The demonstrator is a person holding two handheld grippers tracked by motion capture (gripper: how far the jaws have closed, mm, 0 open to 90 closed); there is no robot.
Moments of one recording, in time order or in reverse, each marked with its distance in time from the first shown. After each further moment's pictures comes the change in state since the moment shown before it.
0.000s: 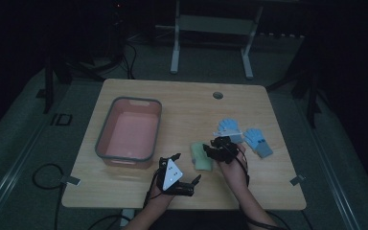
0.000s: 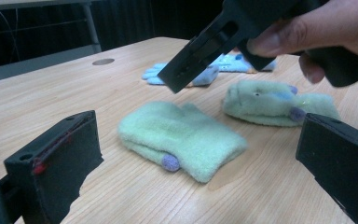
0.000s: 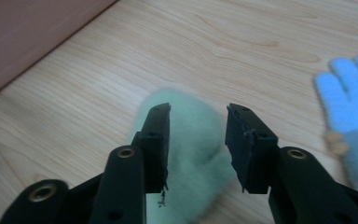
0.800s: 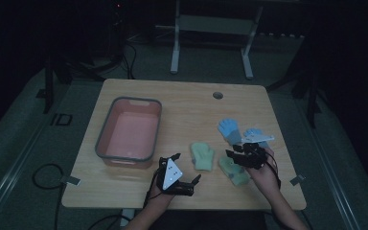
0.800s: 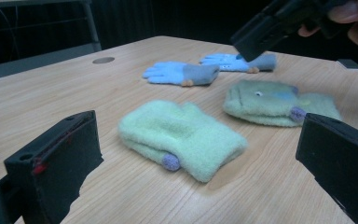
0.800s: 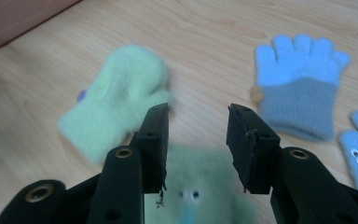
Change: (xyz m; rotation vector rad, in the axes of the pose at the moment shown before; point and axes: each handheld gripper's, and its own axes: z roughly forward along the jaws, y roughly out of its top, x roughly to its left) left arm 0.000 0.000 0.000 -0.002 -0.001 -0.007; right arm -0.059 -0.034 -0.052 -0.013 0.077 -0.065
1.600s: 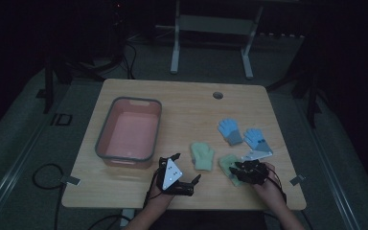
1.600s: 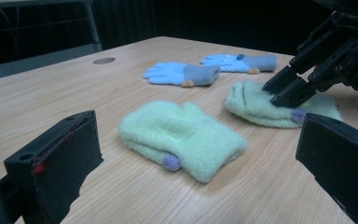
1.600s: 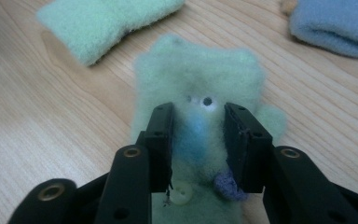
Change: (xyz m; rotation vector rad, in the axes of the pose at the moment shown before) left arm 0.000 0.000 -0.001 -0.001 0.004 0.000; right arm 0.003 -0.055 0.010 0.111 0.005 -0.077
